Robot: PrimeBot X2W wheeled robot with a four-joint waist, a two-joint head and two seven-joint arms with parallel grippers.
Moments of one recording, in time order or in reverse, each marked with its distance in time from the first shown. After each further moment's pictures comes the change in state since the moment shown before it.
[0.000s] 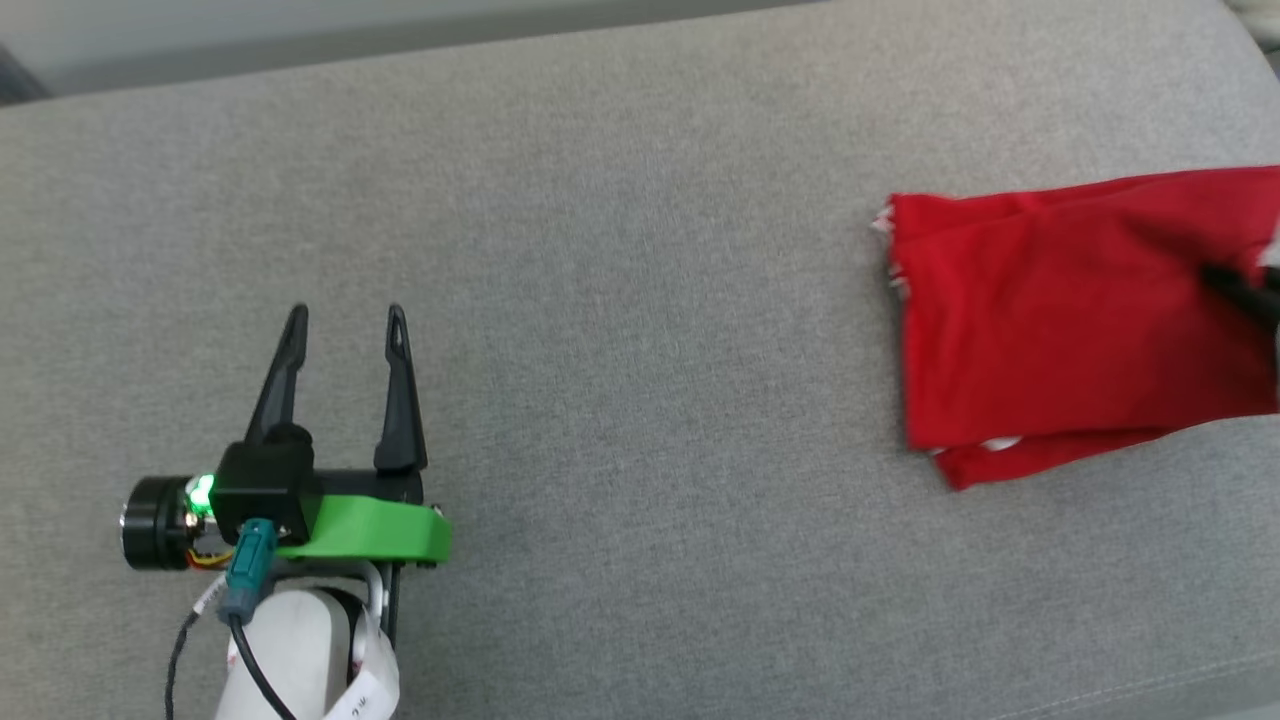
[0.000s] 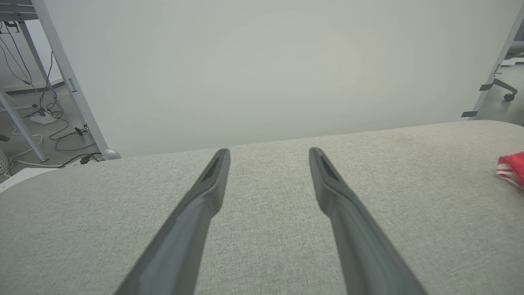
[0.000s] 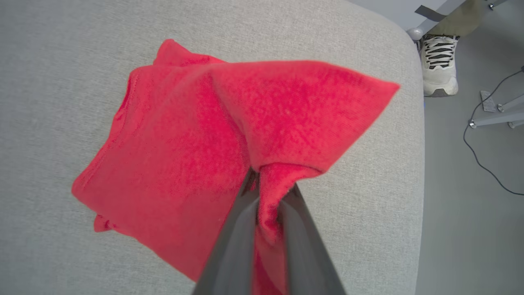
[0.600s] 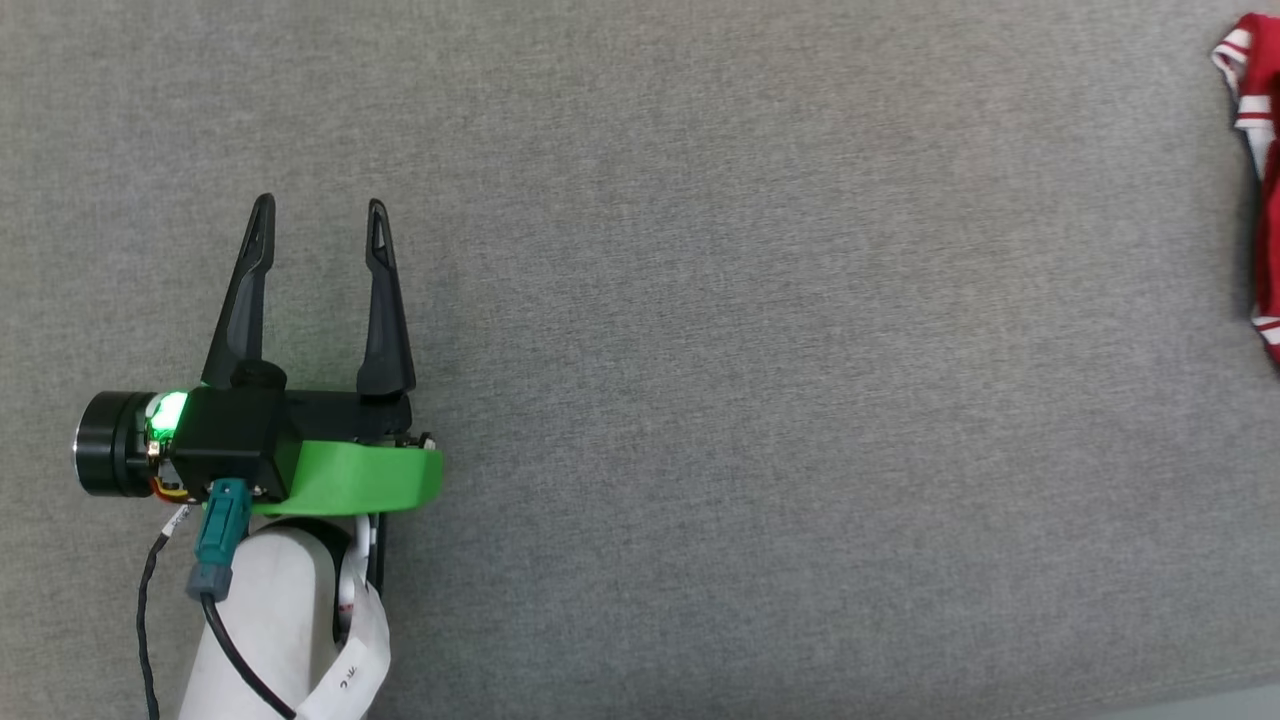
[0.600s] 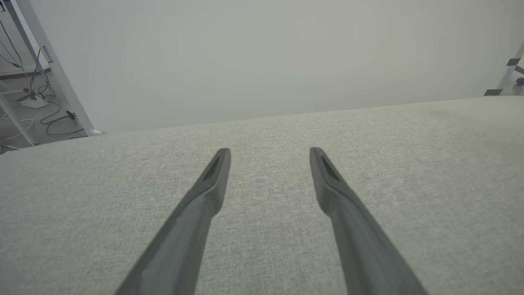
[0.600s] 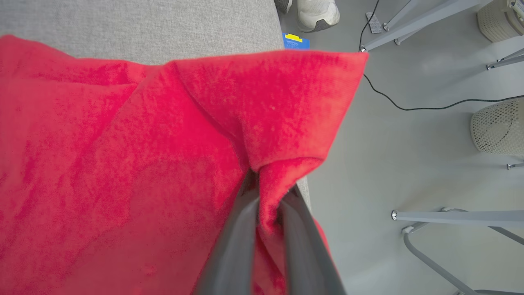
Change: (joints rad) left arm -0.099 0.025 -0.018 -0.113 0.030 0.006 0.000; right arm -0.279 -0.068 -0.120 0.566 -0.134 0.000 -0.124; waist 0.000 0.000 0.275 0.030
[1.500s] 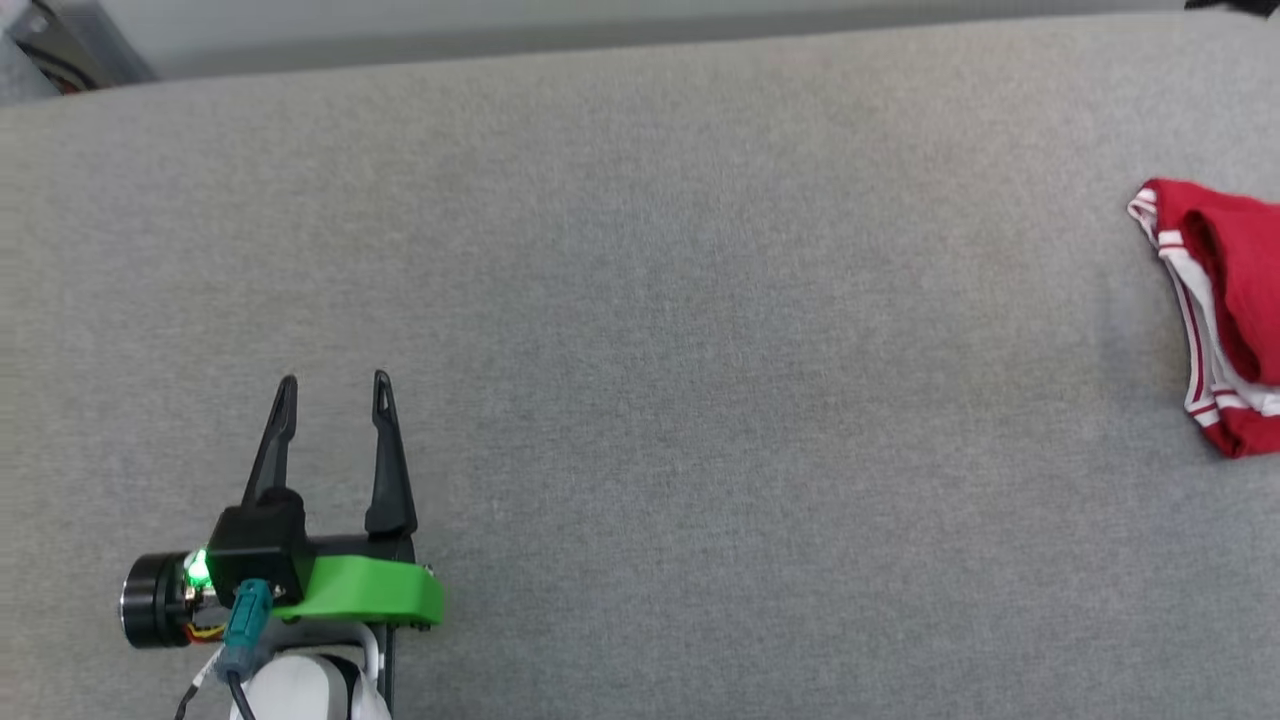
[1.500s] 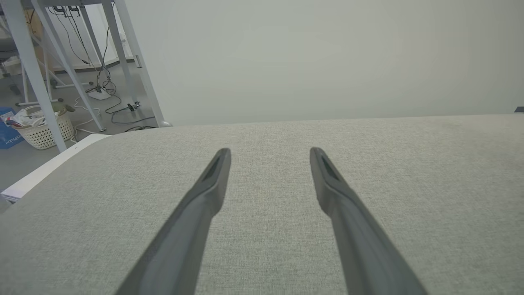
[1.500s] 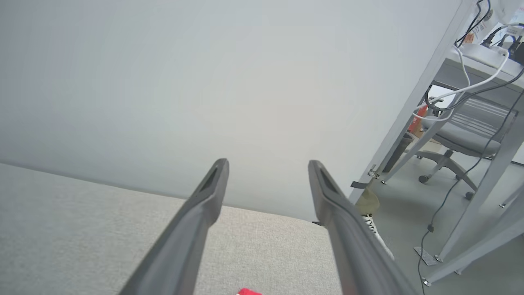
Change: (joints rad) left arm 0.195 -0.019 0.021 0.090 -0.058 0.039 0.000; right arm 0.127 0.308 -0.172 -0.161 -0.274 0.000 -0.616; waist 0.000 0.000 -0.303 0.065
